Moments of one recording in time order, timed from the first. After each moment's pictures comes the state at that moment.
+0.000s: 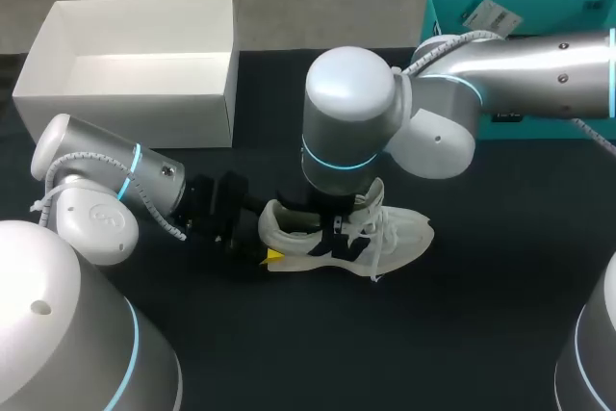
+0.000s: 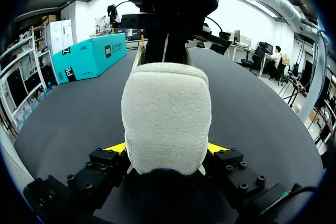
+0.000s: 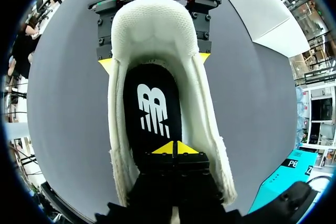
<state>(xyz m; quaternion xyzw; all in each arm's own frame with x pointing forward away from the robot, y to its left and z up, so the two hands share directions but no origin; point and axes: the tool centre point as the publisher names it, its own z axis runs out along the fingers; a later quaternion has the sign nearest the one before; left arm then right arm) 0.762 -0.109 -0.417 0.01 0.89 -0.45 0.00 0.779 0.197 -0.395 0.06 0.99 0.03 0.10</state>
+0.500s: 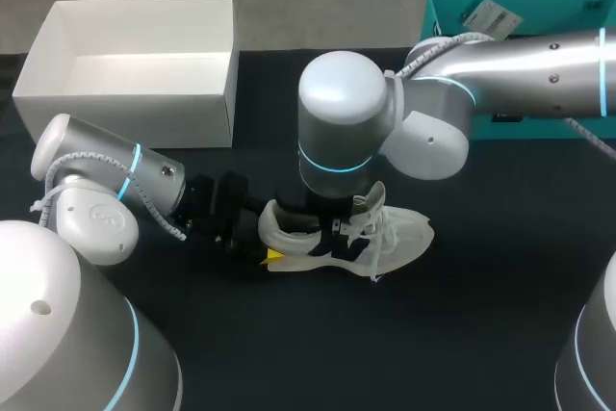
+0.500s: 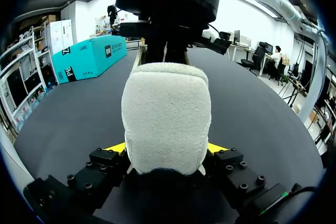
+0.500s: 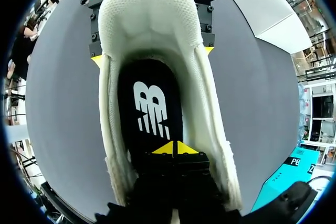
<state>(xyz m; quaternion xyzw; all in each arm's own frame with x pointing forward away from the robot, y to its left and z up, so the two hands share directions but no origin) 0.762 -0.109 -0.418 0.01 0.89 -0.45 0.00 0.781 0.195 -0.405 0.07 0.99 0.02 0.09</state>
